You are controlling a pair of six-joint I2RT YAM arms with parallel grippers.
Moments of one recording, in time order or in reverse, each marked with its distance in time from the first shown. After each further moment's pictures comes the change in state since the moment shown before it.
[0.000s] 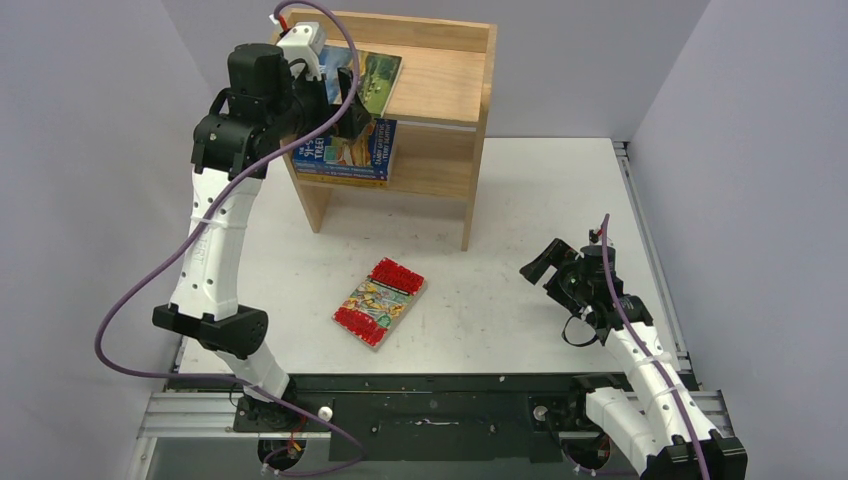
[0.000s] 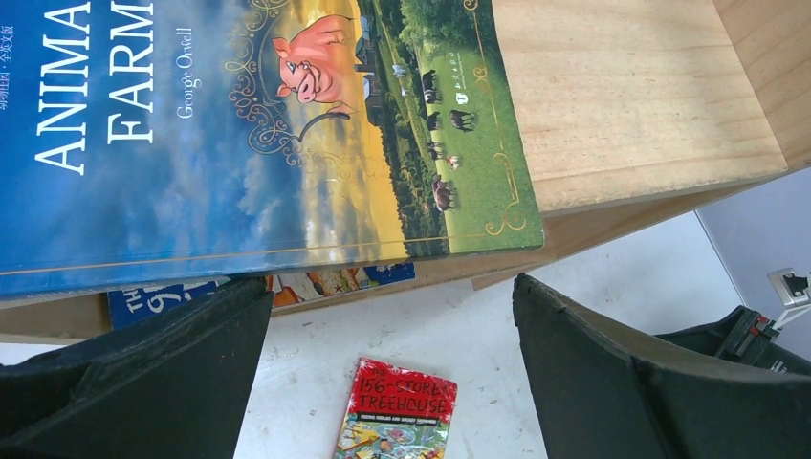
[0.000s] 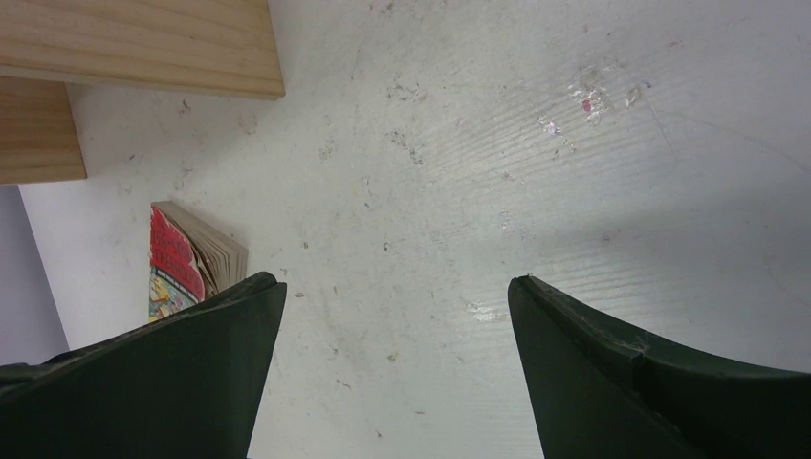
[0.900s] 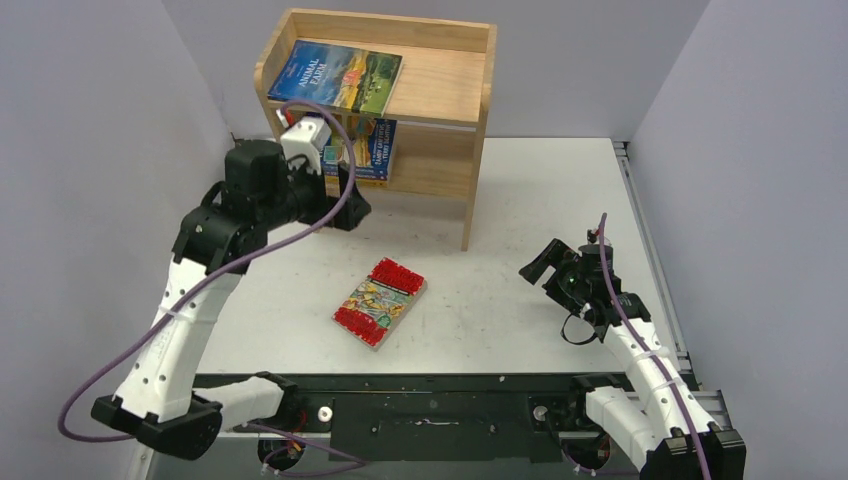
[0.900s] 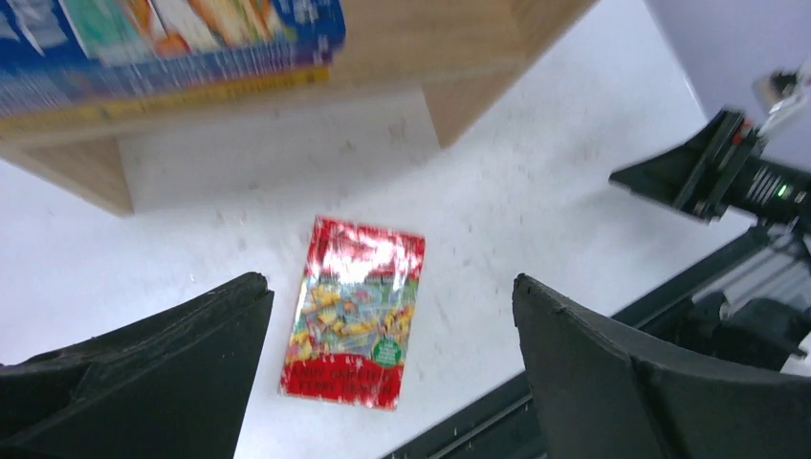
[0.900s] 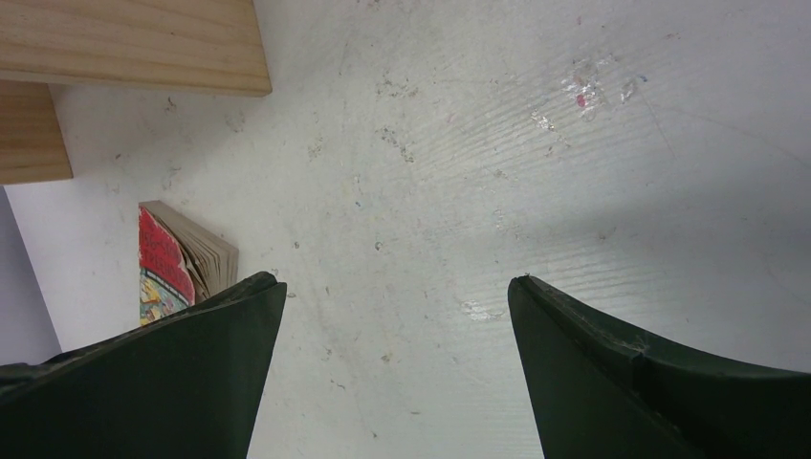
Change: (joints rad) left arm -0.101 -0.451 -0.623 0.077 -0.002 -0.013; right arm 0.000 0.029 0.000 0.003 0.002 -0.001
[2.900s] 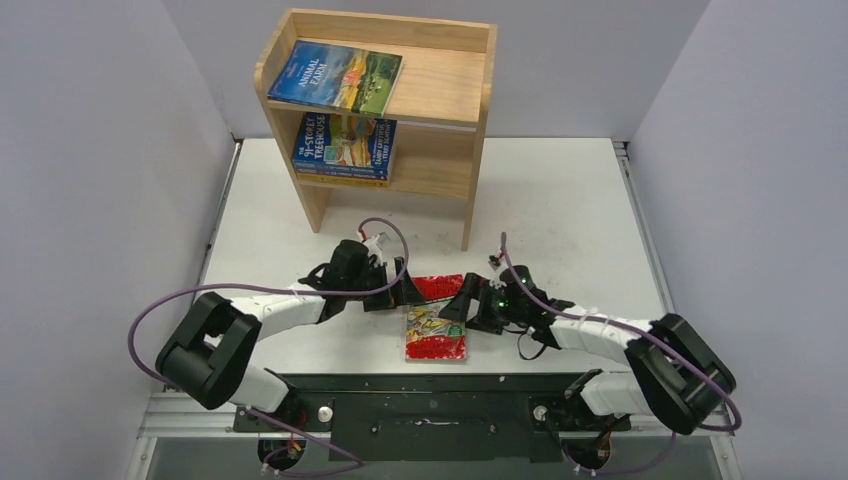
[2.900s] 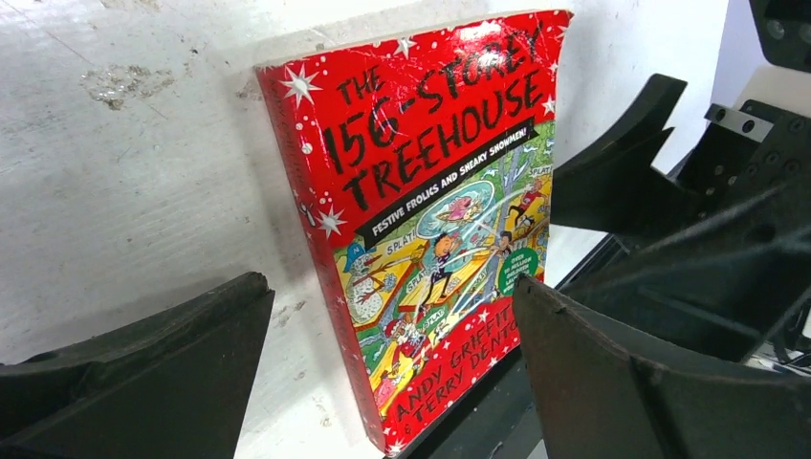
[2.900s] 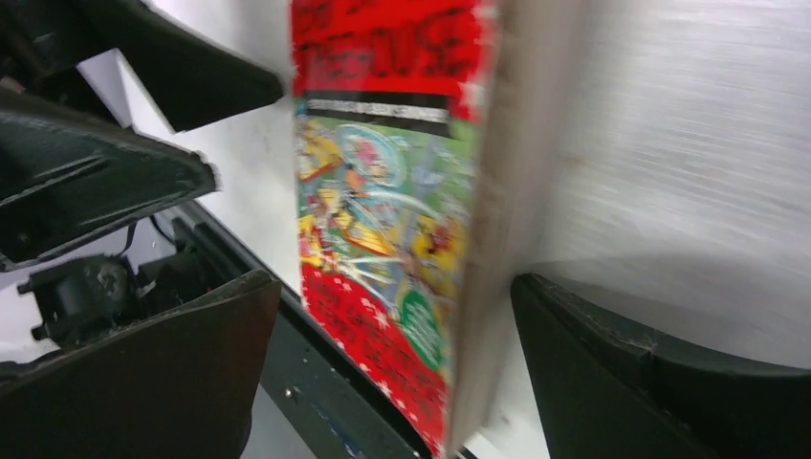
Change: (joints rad) left arm -0.175 0.180 -1.134 1.057 0.224 -0.512; right arm 0.472 0.373 -0.201 0.603 -0.235 0.187
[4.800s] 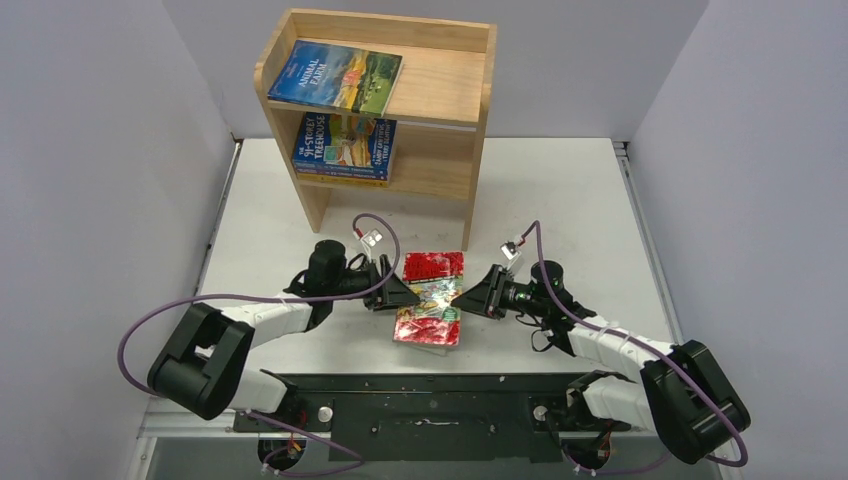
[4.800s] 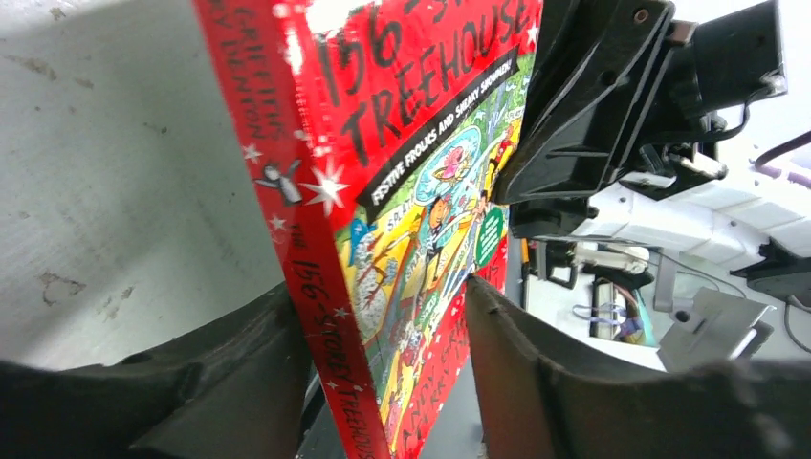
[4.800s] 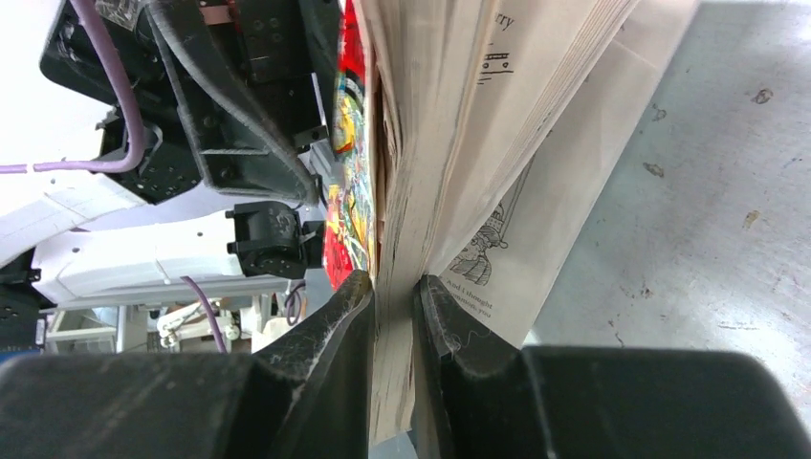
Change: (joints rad) left arm 0.101 -0.056 -0.105 0.290 0.425 -0.165; right arm -0.112 -0.092 -0.062 0.346 -0.315 0.110
